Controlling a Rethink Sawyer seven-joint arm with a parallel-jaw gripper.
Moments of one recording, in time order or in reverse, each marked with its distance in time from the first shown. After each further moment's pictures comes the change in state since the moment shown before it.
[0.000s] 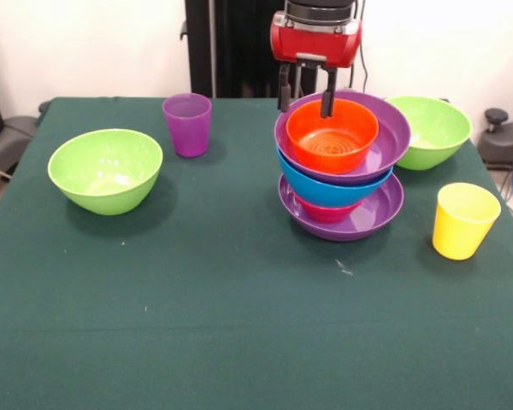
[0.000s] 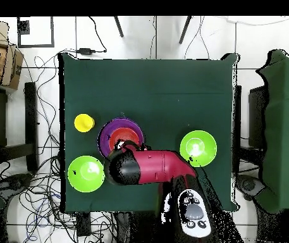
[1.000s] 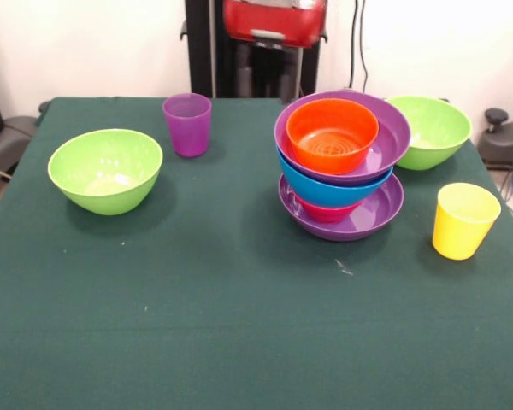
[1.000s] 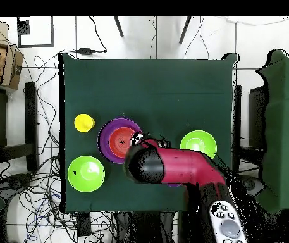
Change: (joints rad) arm -0.163 -0.090 0.064 0.002 0.002 0.034 0.000
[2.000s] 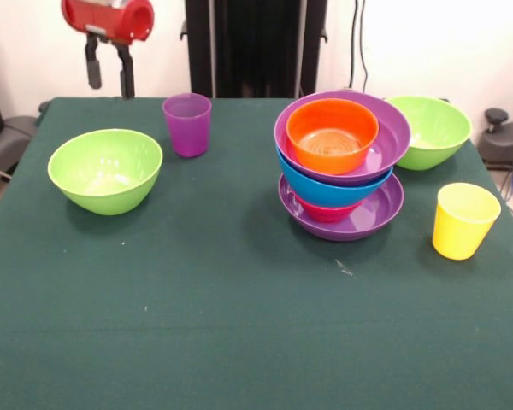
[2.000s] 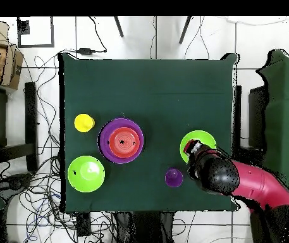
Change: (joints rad) arm -0.416 0.057 0.141 -0.001 -0.160 0.024 0.000
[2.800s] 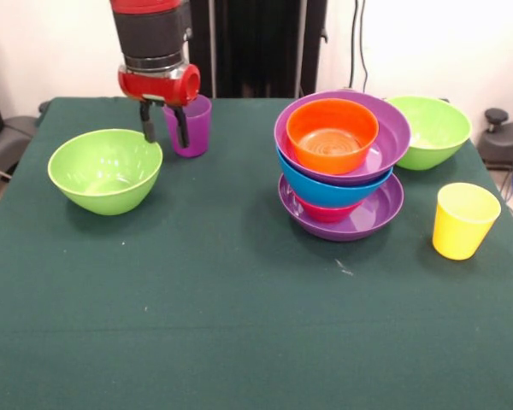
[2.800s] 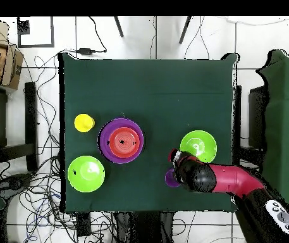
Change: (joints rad) arm -0.009 0.229 0.033 -0.006 -0.157 -0.105 0.000
